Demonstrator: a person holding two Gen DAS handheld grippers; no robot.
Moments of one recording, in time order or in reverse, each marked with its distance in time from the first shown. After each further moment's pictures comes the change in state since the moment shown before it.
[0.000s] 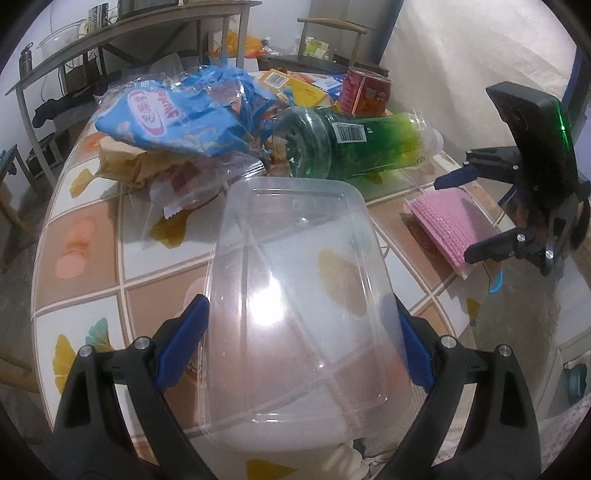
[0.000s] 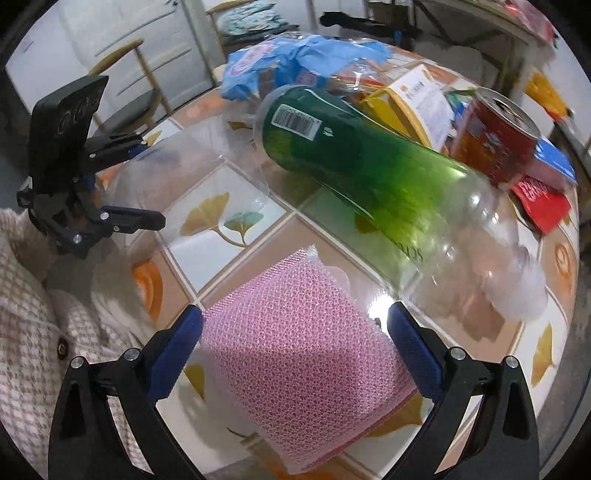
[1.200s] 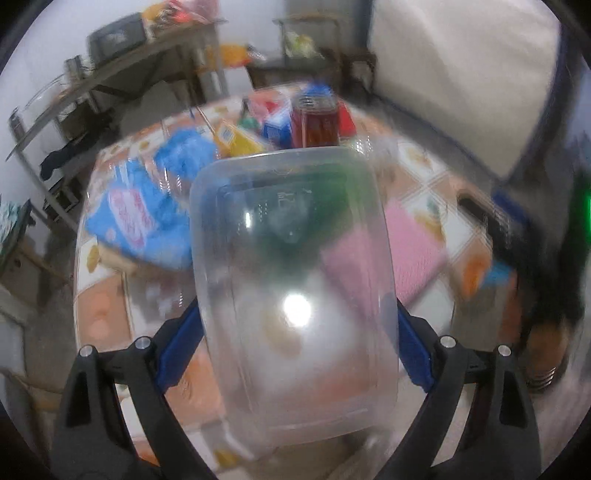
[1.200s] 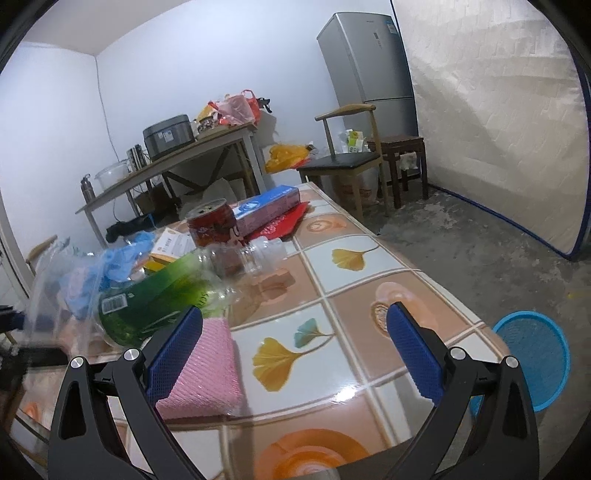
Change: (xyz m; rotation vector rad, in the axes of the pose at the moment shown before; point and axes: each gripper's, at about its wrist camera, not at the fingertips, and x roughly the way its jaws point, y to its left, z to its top) left arm -0.030 -0.077 0.038 0.162 0.082 0.125; right arm -0.056 0.010 -0.121 0.780 -0.746 -0.622
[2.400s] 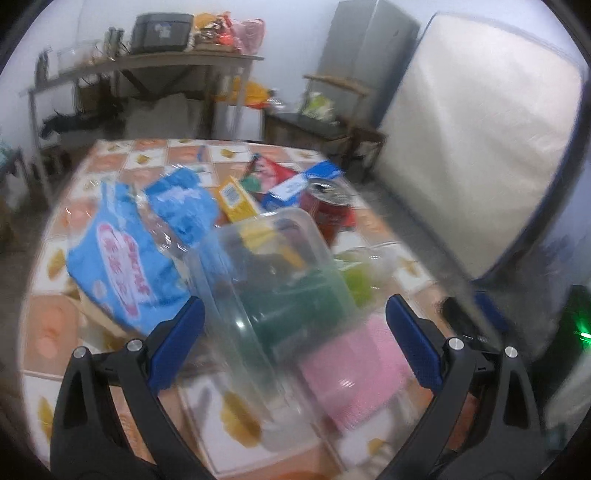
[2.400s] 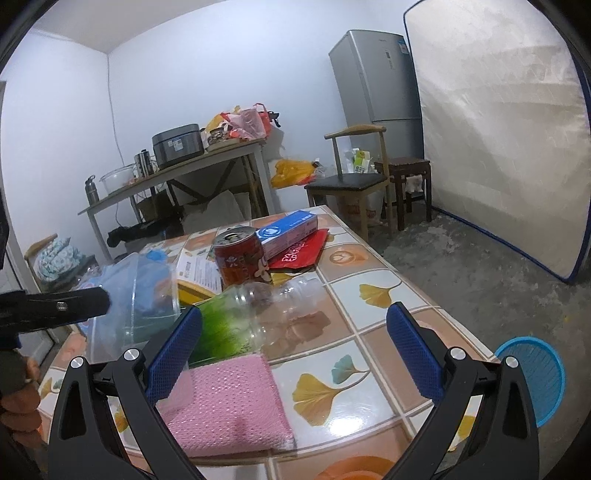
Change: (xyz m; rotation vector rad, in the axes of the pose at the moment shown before) left arm 0.014 0.017 0.058 -0.276 -0.274 -0.073; right arm -0.007 0.036 0.021 -0.038 -0.071 -0.006
